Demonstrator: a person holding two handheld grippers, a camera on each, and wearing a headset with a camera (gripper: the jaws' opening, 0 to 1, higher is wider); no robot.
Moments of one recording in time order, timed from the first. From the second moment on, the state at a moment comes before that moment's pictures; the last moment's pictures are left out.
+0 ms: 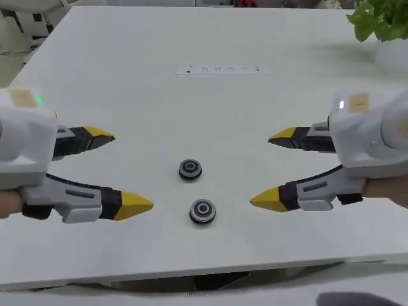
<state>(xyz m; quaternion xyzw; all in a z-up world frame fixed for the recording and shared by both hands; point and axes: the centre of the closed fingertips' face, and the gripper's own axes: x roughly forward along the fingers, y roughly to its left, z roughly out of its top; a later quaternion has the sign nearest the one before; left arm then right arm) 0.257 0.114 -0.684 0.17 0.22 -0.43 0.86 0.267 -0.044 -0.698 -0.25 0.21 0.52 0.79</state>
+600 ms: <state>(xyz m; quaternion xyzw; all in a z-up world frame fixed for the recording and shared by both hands) 0.262 0.106 -0.690 0.18 0.23 -0.44 0.85 0.272 -0.038 -0.704 -0.26 0.20 0.53 0.78</state>
